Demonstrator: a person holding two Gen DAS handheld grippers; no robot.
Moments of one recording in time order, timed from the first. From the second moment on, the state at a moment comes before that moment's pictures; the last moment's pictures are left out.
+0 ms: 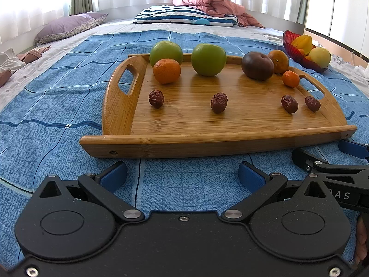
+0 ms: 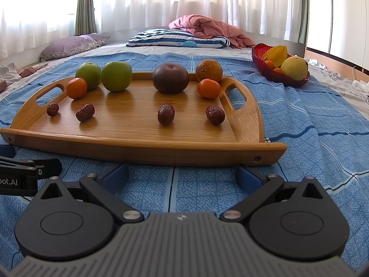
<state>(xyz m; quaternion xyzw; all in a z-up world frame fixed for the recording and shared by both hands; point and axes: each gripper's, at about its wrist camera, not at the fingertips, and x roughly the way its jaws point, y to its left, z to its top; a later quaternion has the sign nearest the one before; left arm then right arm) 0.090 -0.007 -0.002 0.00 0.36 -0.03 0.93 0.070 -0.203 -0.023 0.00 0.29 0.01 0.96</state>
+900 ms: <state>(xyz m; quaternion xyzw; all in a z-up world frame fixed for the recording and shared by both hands) 0.091 -0.008 -0.001 0.00 0.36 -0.03 0.93 0.070 -0.203 -0.023 -0.01 0.29 0.01 0.96</state>
